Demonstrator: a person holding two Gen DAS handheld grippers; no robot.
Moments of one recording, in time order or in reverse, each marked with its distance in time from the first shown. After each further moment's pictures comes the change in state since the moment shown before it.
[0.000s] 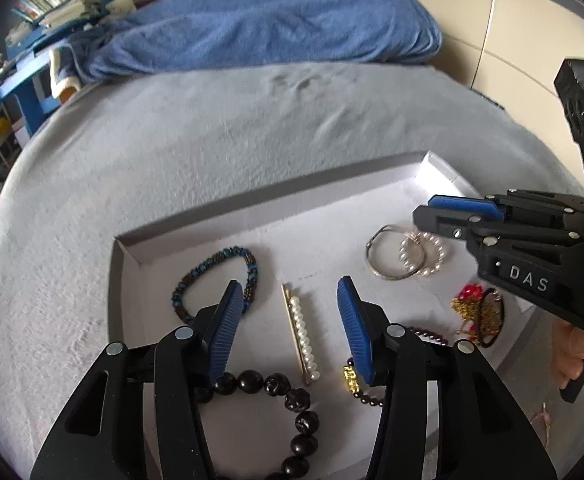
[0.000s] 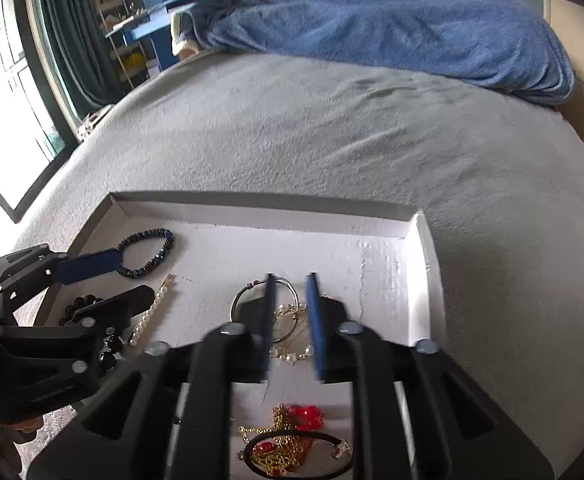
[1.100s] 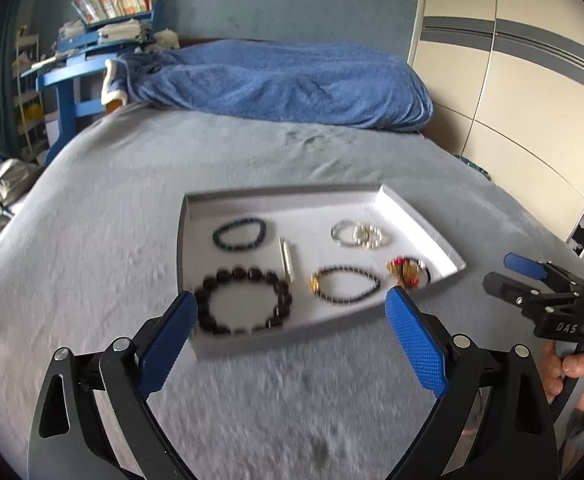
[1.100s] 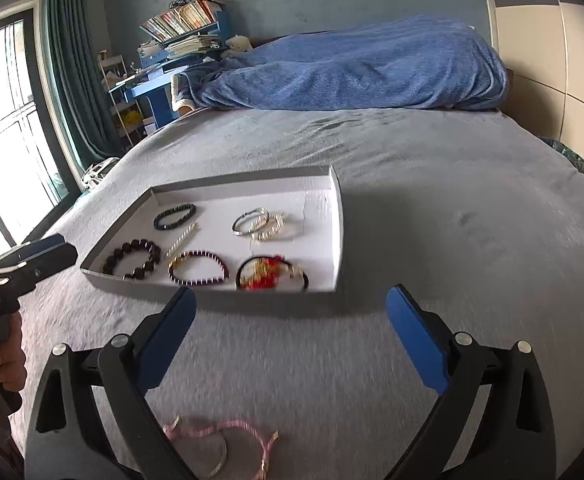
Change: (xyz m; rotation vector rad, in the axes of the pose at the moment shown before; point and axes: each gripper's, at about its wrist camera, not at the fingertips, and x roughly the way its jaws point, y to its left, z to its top) left arm -0.116 -0.006 -0.092 -0.143 -0.226 -0.021; right arm -0.129 -0.018 -0.128 0.078 -0.207 -0.040
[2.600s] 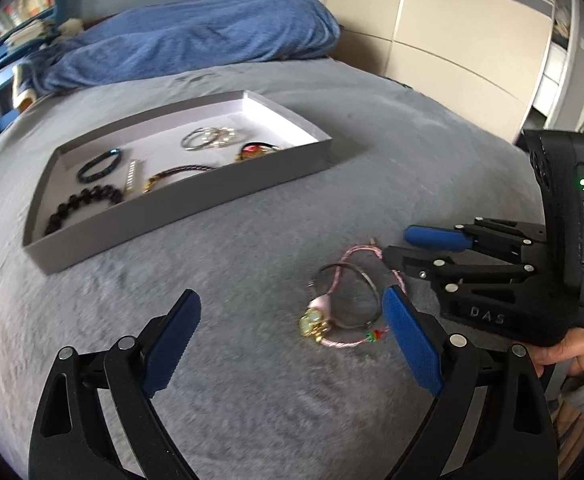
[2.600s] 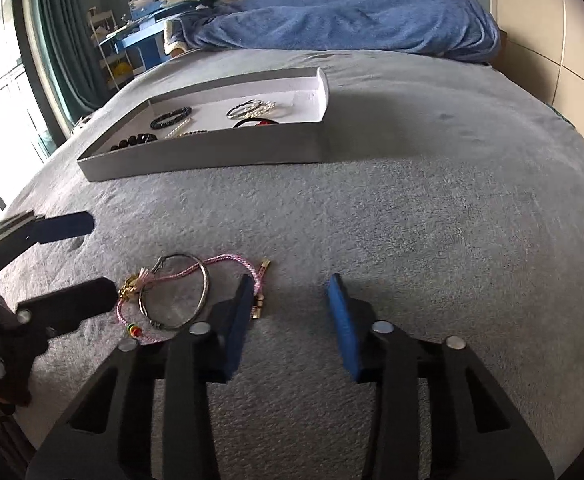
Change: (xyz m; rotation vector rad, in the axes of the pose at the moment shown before) left arm 0.006 -0.108 -0.071 0.231 0.194 -0.196; right arm -0.014 0.001 -0.080 -0.035 0.189 -0.045
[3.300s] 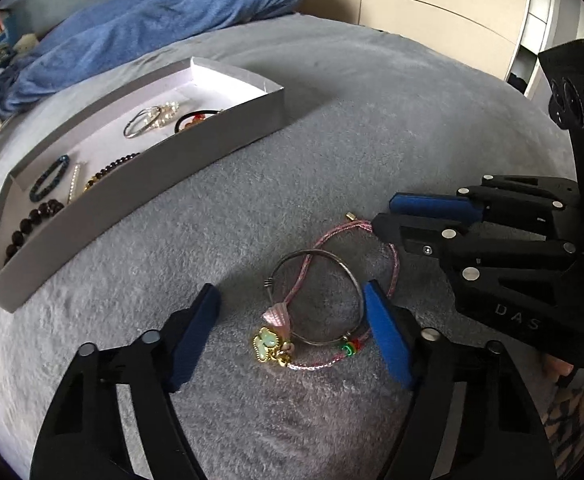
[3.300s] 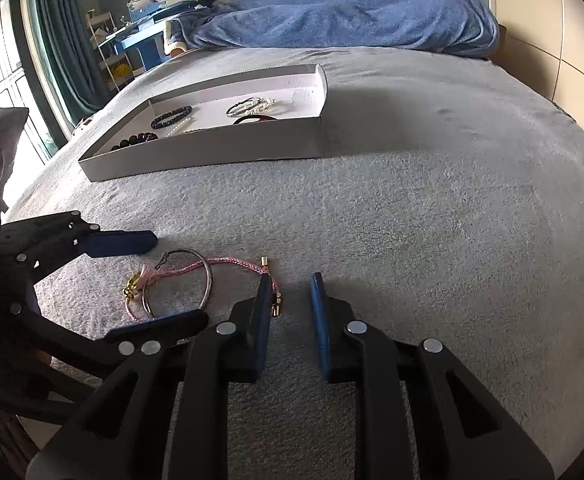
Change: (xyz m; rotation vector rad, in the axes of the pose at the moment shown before) left arm 0.042 -0.028 0.006 0.140 0.144 -0.004; right arm -0.001 -0.005 -0.001 0.027 0.004 0.013
